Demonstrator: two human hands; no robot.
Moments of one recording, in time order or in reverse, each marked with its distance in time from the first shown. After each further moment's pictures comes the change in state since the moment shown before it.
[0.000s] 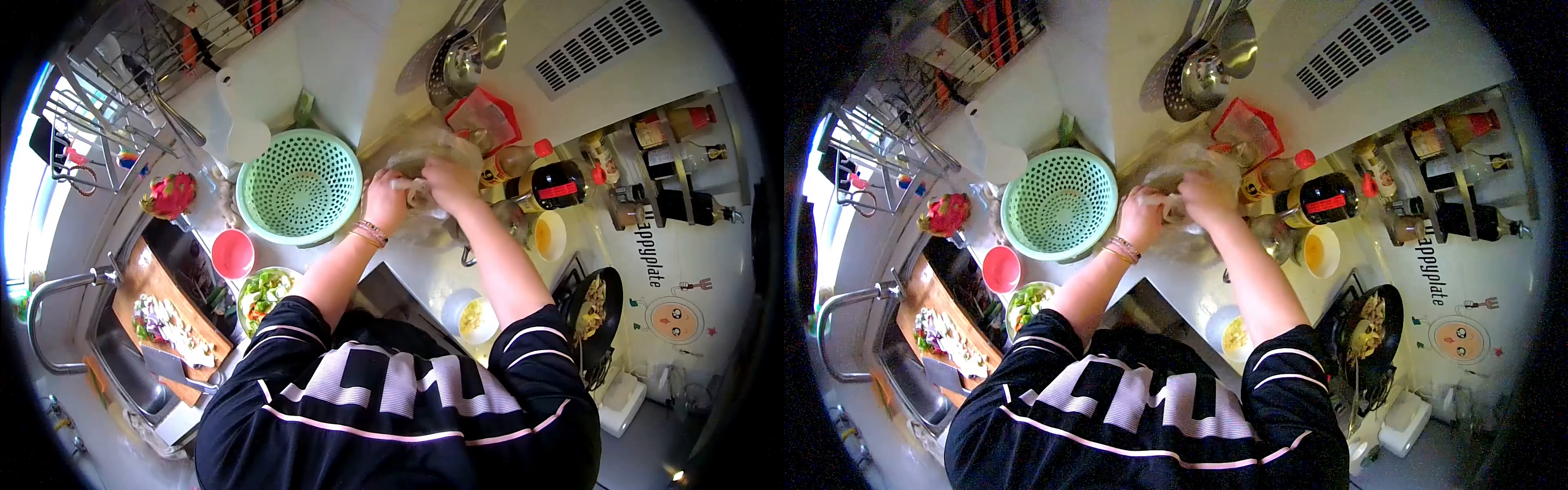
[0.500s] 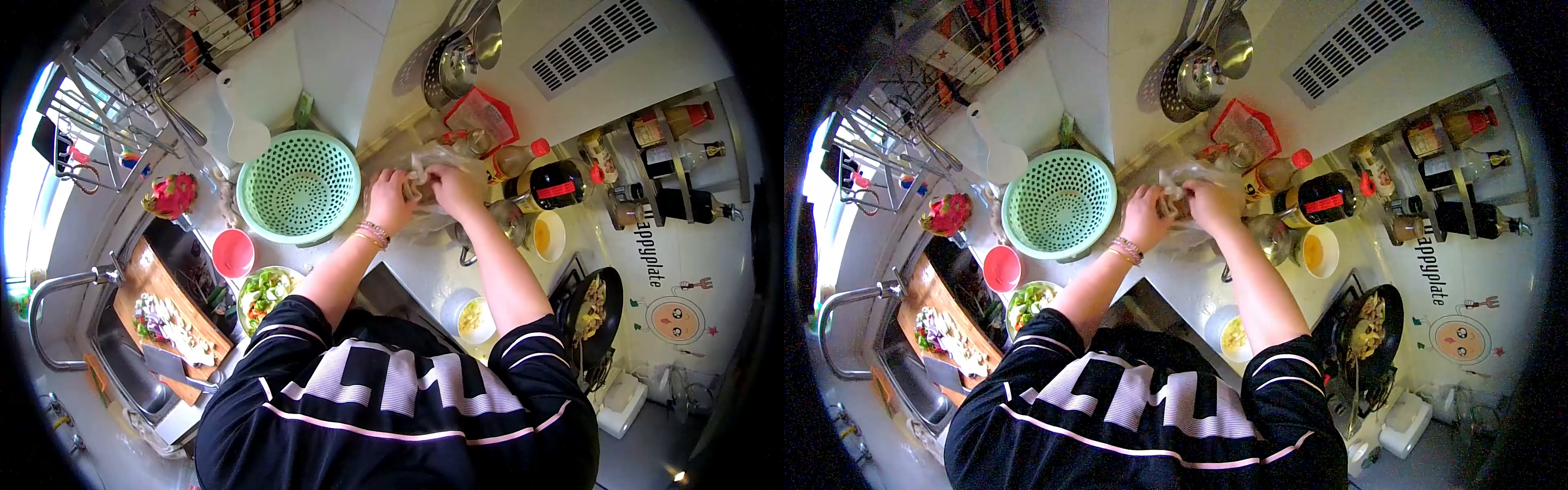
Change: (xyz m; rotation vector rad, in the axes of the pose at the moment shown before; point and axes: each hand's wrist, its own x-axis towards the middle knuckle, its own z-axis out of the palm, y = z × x) left_hand 0.001 0.018 -0.005 -0.153 0.153 -0.094; right_hand -0.013 0.002 -0.005 0.314 -0.017 0.220
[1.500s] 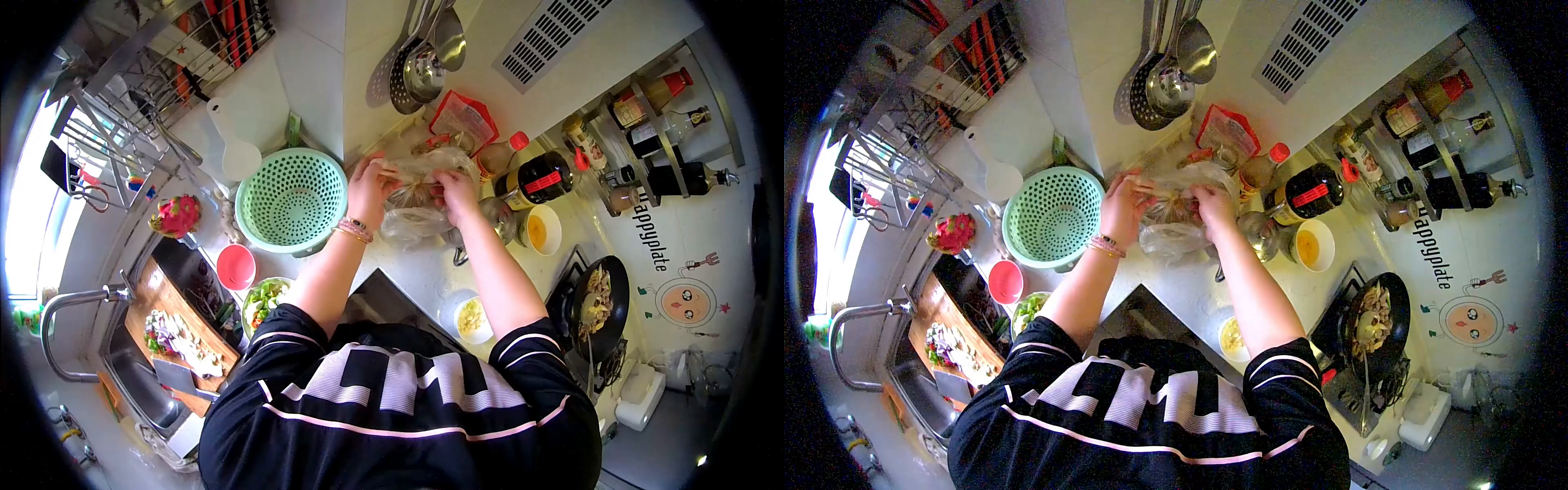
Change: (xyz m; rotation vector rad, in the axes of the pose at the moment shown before) left_hand 0.033 0.022 -0.025 -1.350 -0.031 -0.775; right_hand -0.008 0.024 0.010 1.187 0.208 0.439
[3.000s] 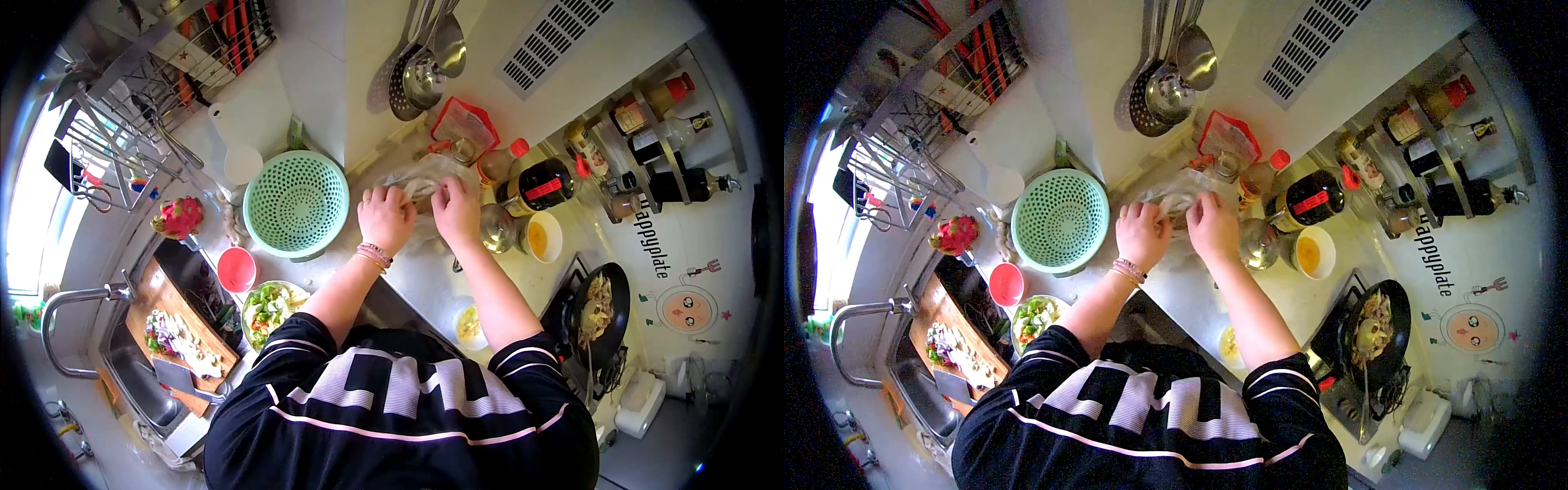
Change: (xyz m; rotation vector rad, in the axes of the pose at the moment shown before) left_hand -0.027 -0.036 0.002 1.523 0.180 0.938; right_hand -0.042 -0.008 0.000 -0.930 0.289 -0.857
